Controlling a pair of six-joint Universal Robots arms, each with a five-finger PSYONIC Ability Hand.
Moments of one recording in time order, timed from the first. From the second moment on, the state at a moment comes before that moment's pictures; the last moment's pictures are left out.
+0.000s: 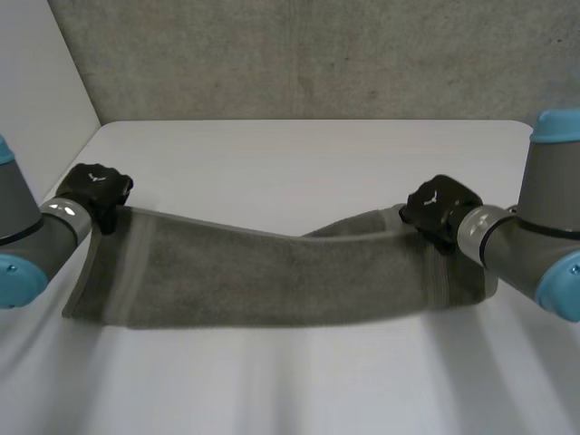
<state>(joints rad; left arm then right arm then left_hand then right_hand) 4.63 -2.14 -1.39 3.24 -1.43 3.72 1.90 -1.03 1.27 0.24 1.39 2.21 1.47 1.51 1.54 1.52 1.50 1.35 1.33 1.34 1.35 1.19</state>
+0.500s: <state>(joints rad) 4.71 -2.16 -1.48 3.30 -1.45 3.72 1.90 -0.75 0.99 0.07 1.36 2.15 1.47 1.51 1.54 1.52 1.50 1.35 1.33 1.34 1.35 1.20</state>
